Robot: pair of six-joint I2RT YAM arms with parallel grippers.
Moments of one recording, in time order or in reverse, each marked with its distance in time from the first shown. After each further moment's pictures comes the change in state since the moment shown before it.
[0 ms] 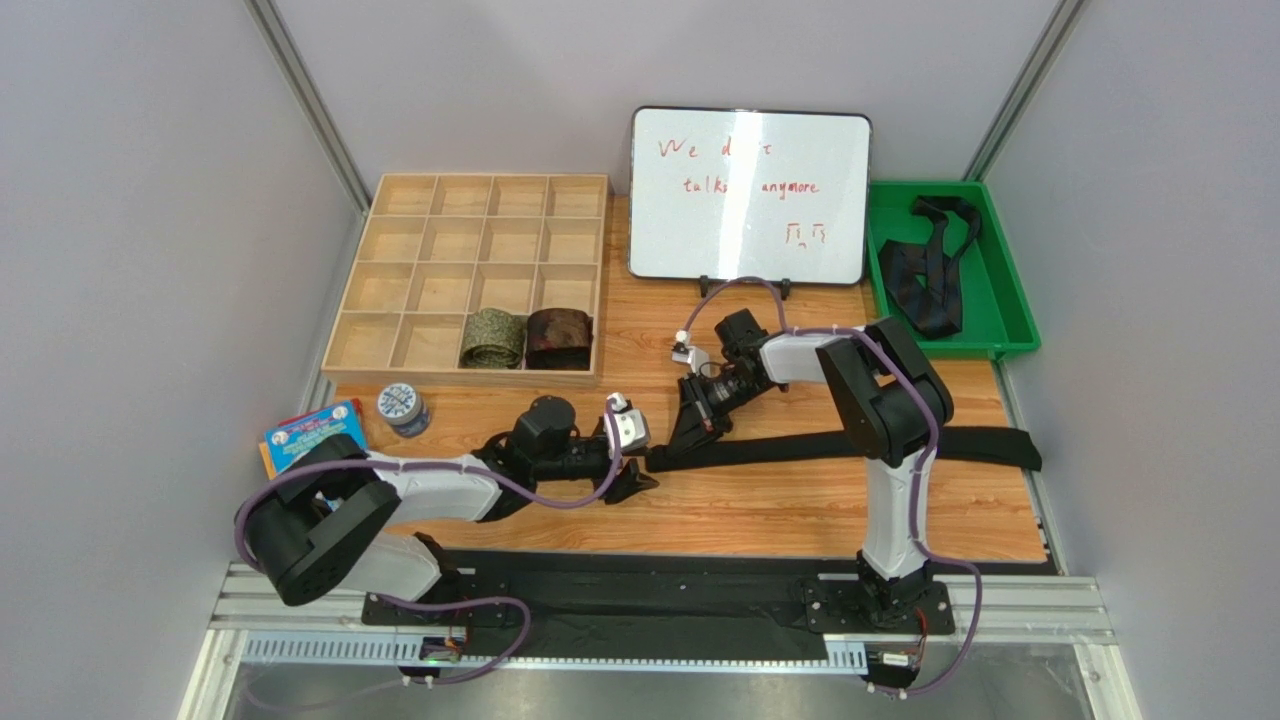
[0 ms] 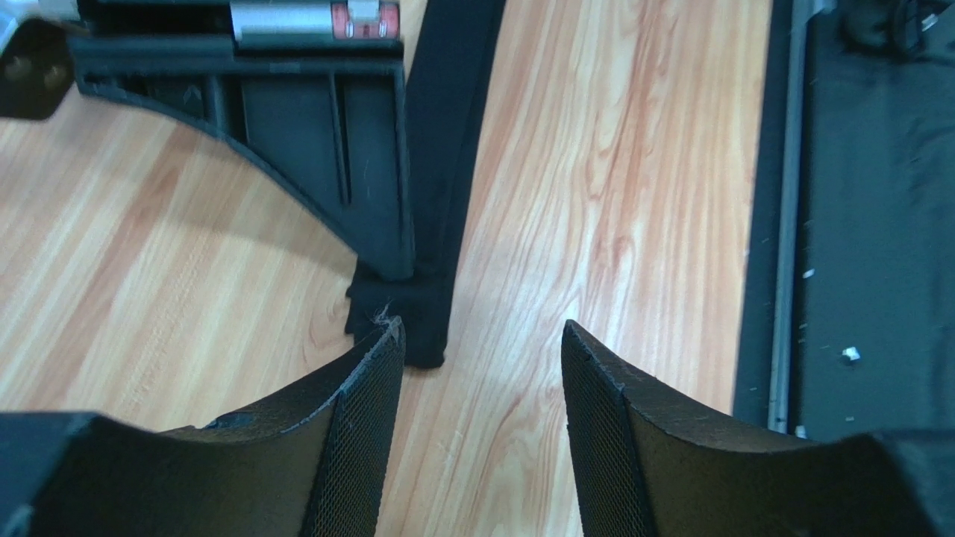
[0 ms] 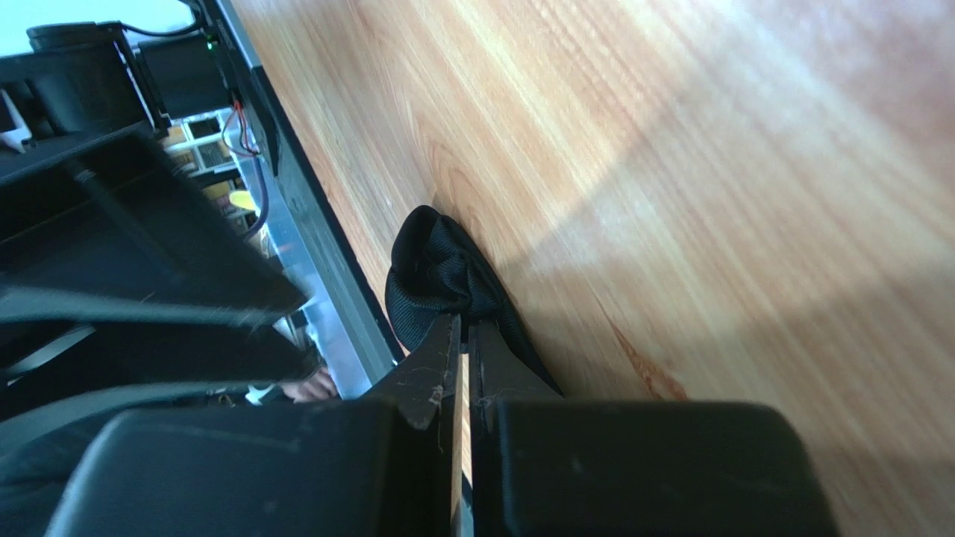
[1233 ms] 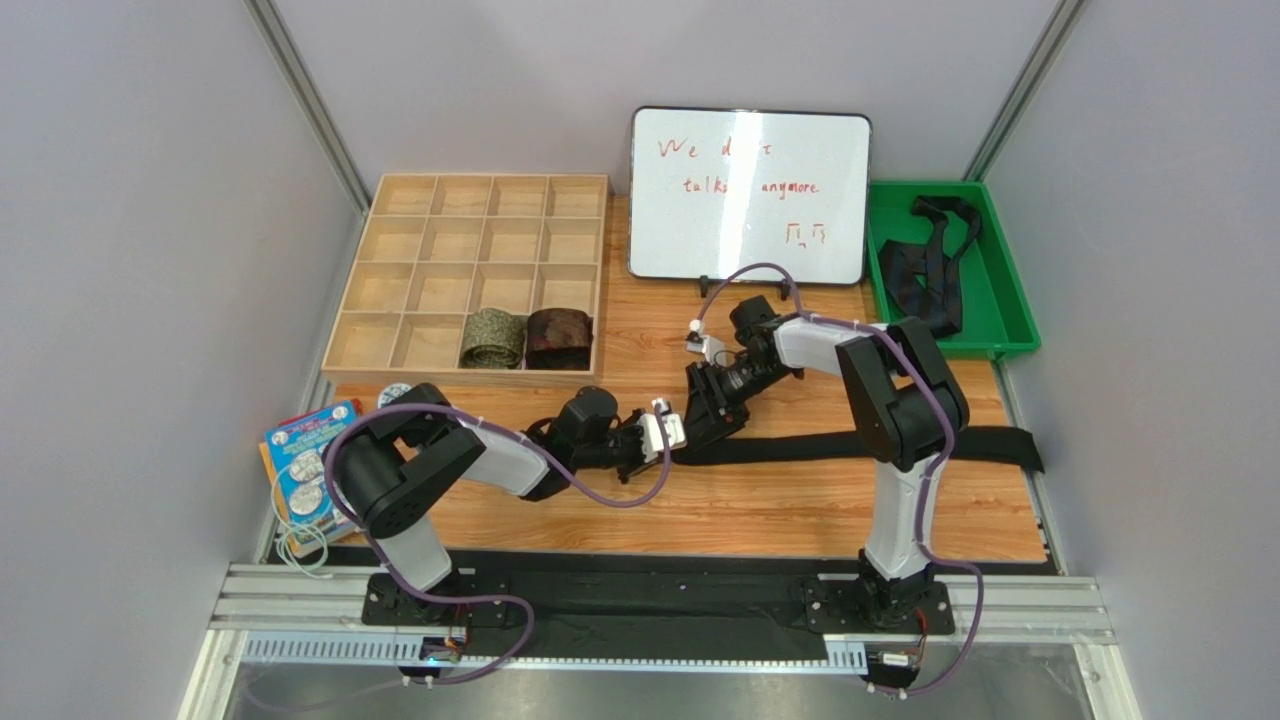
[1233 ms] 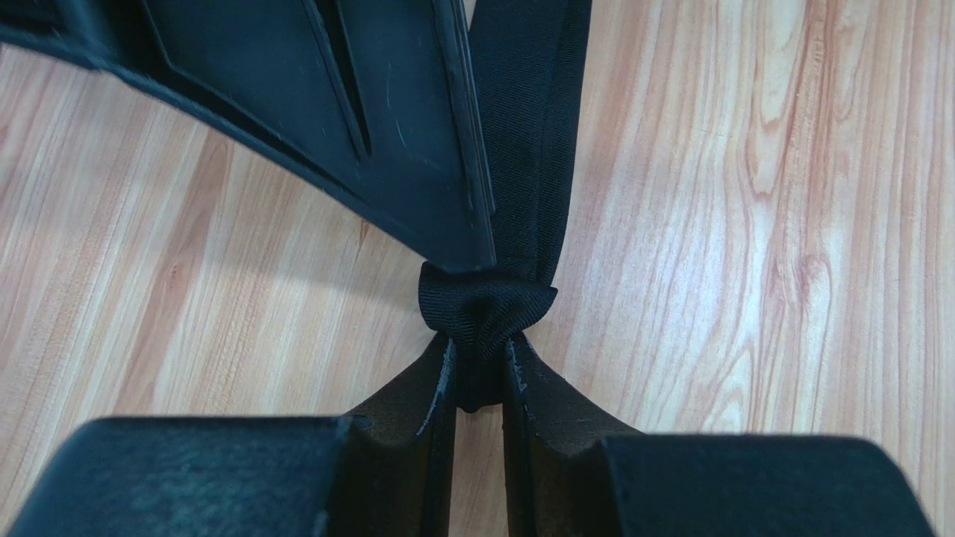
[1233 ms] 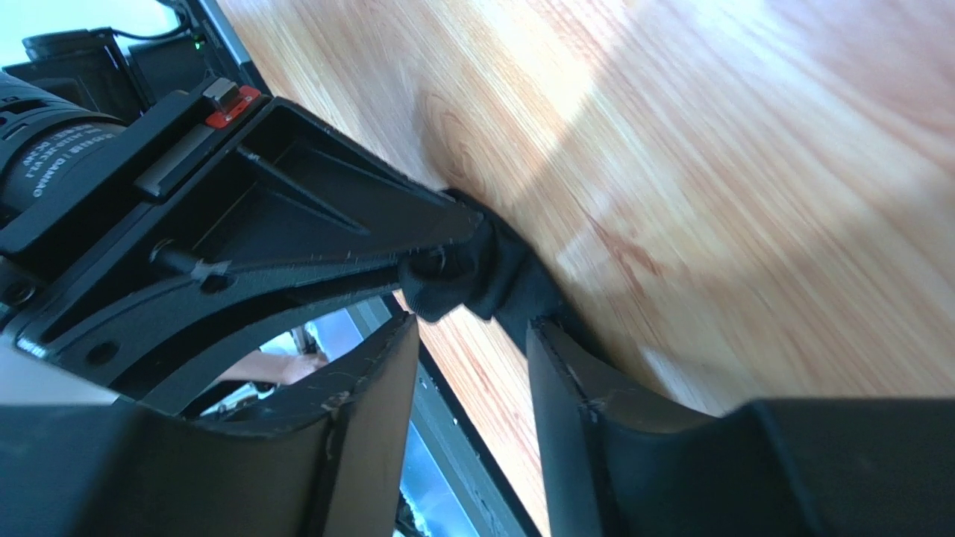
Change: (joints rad) left arm -0.039 0.339 0.153 0.080 -0.119 0.212; right arm -0.056 -0.042 0.066 -0.219 0.042 -0.089
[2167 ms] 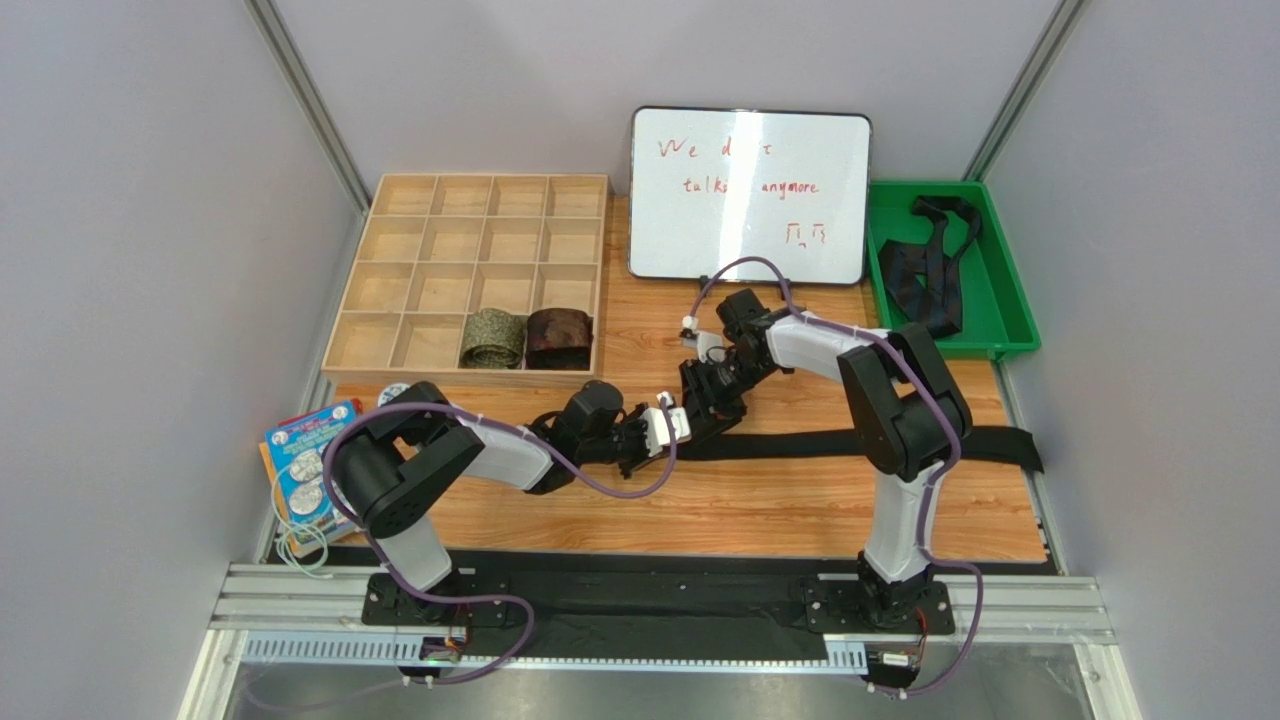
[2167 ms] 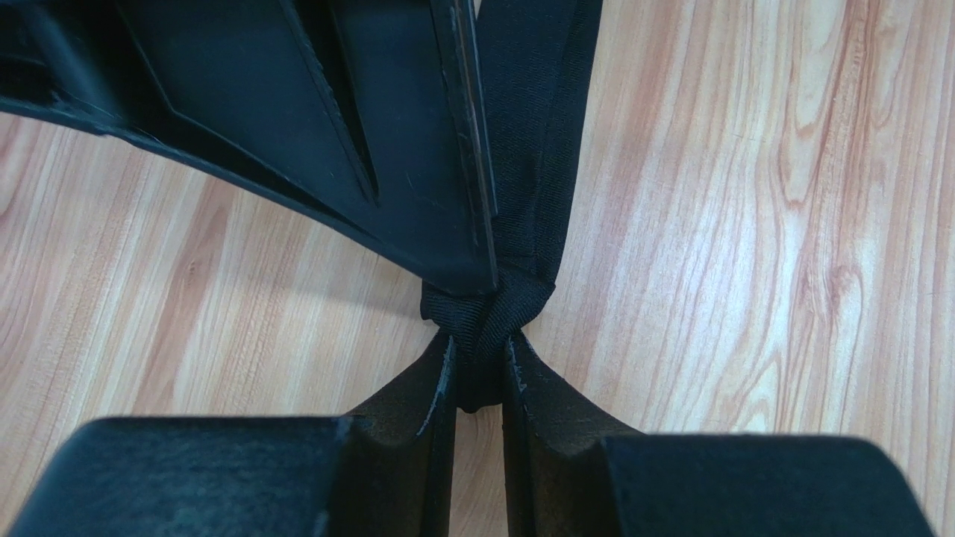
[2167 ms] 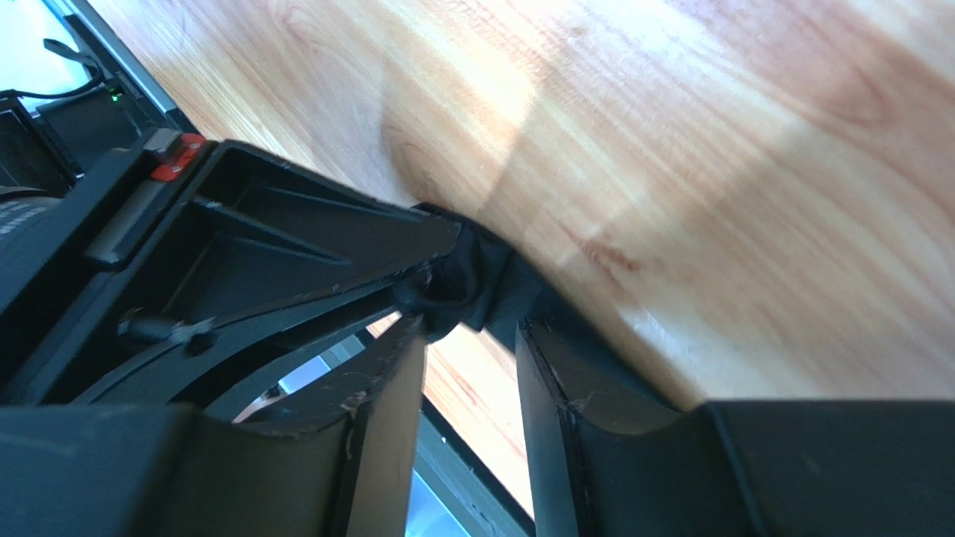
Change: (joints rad) left arm 0.000 0.000 0.048 -0.083 -0.028 0.006; right arm 0.053 -0.049 0.032 -0.018 0.193 0.100
